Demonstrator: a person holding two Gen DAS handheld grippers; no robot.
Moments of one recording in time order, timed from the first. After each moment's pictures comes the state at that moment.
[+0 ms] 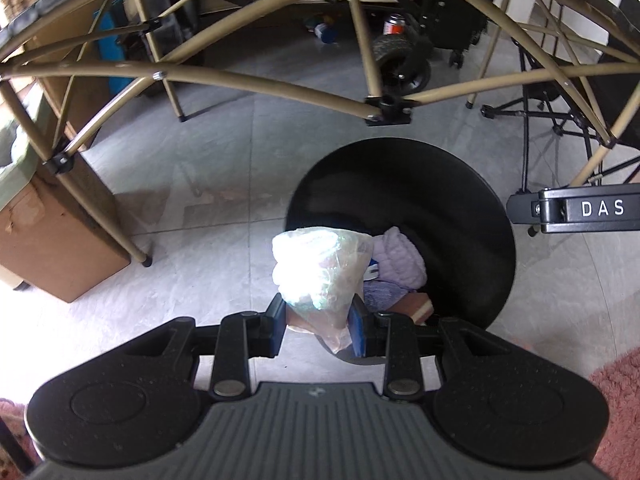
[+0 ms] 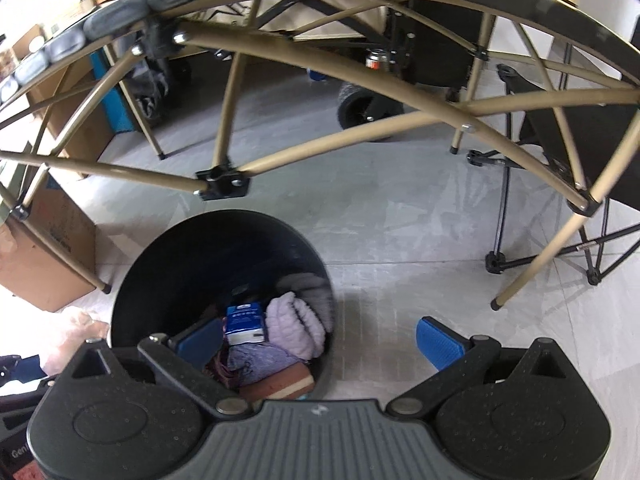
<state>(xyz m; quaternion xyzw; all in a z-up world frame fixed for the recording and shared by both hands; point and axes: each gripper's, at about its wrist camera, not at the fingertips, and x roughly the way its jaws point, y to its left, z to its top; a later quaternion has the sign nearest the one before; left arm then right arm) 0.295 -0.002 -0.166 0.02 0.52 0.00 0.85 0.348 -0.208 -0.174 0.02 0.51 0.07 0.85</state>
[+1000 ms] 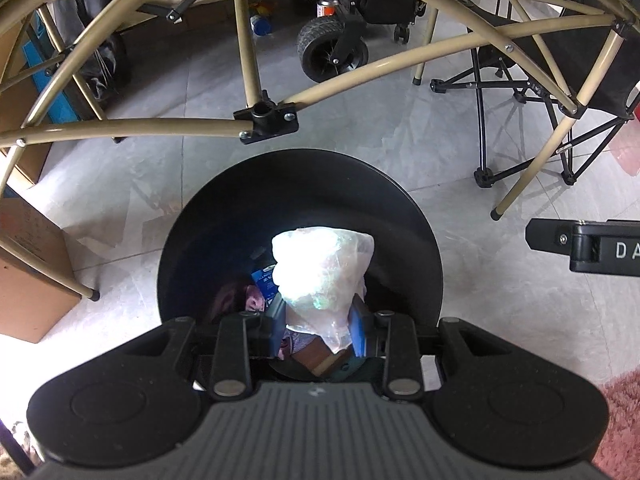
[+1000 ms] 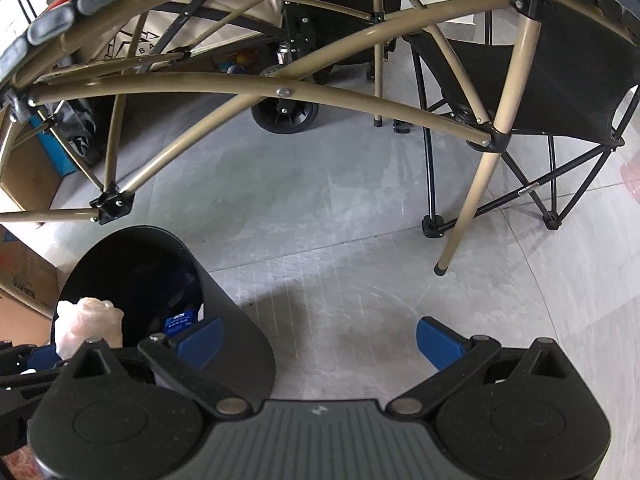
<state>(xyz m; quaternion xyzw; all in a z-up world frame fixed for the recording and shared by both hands) 0.344 -0.081 -0.188 0.05 0.54 -0.06 0.84 0.341 -0.297 -0.195 0.08 0.52 0.00 0.85</state>
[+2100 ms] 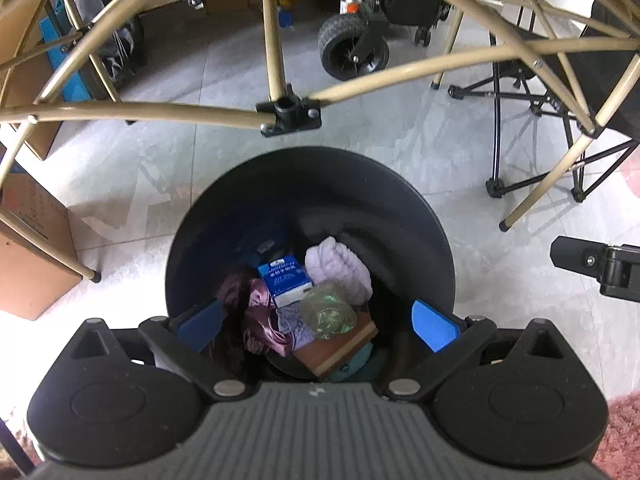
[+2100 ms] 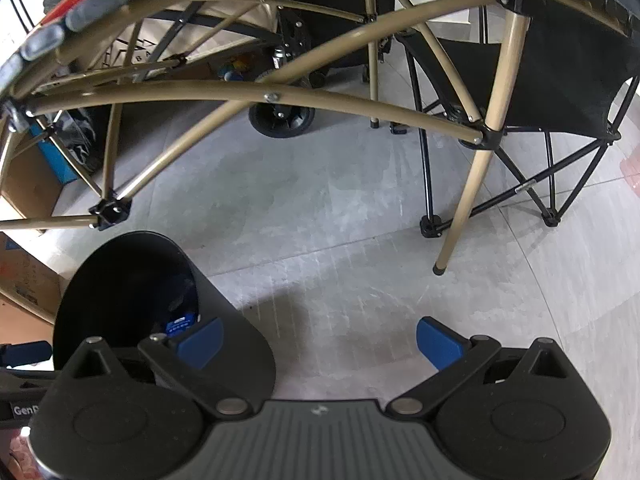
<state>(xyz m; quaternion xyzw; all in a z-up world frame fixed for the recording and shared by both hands) 0.345 -0.072 -0.186 0.03 0.54 -0.04 0.84 0.336 -0.303 -0.189 0.09 0.51 0.00 0.85</state>
